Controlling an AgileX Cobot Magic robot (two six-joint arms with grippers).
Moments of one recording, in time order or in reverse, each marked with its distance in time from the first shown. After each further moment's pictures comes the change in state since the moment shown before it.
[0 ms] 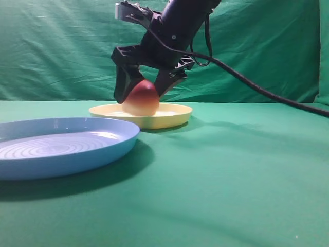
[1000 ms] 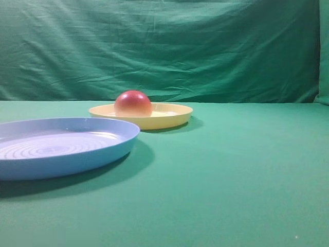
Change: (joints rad) left arm 0.000 0.000 0.000 0.000 0.000 0.000; right arm -0.045 -0.830 0.461 -0.053 0.263 0.177
